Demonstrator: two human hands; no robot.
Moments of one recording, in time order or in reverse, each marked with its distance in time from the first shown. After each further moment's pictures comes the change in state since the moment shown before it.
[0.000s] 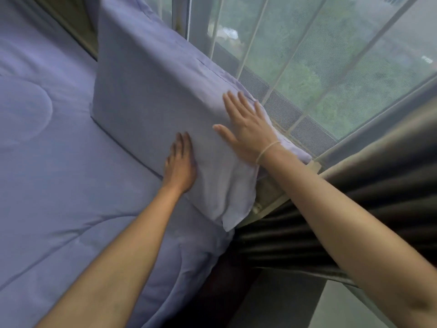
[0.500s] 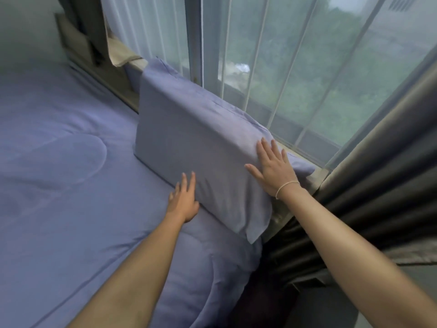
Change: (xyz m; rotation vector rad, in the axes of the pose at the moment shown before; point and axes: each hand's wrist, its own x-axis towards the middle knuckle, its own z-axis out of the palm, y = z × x) left_hand -0.059 -0.029 -0.064 0.355 -0.287 -0.064; right_hand -0.069 0.006 0.013 0.064 -0.054 0.263
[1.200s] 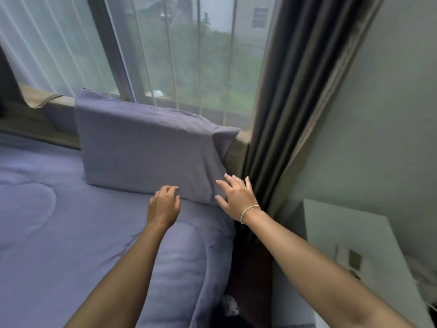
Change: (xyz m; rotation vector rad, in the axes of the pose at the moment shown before) left_hand -0.124 -0.013 -0.024 -0.137 0.269 0.426; right_hand -0.213 -0.114 0.031 0.070 0.077 0.343
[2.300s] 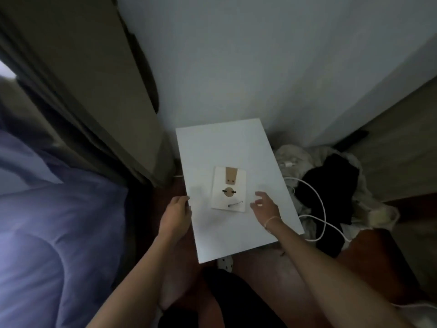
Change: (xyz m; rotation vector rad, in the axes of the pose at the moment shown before) left_hand -0.174 0.317 0.302 -0.160 -0.690 0.239; right_hand -0.352 0.389 0.059 0.753 -0.051 1.293
